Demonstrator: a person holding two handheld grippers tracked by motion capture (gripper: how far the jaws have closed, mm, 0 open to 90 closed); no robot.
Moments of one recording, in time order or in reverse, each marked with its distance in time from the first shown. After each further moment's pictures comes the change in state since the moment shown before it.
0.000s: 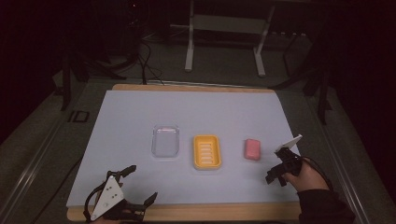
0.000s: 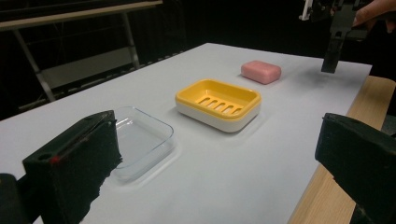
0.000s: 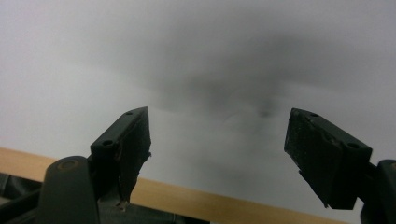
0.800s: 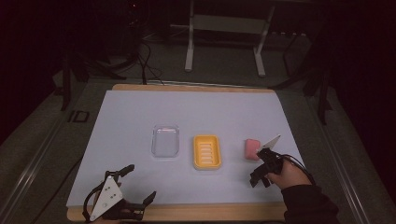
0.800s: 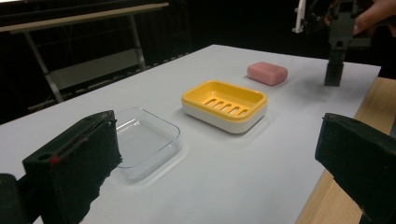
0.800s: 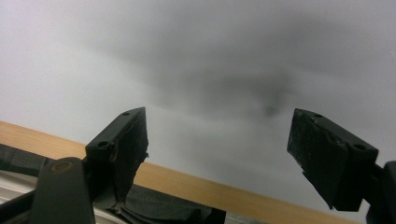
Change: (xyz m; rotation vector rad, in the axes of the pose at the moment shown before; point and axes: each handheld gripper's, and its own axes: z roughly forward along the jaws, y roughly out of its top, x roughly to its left) left arm 0.001 0.000 -0.002 -0.008 0.026 0.003; right arm 0.051 0.015 0.010 0.090 0.020 -0.076
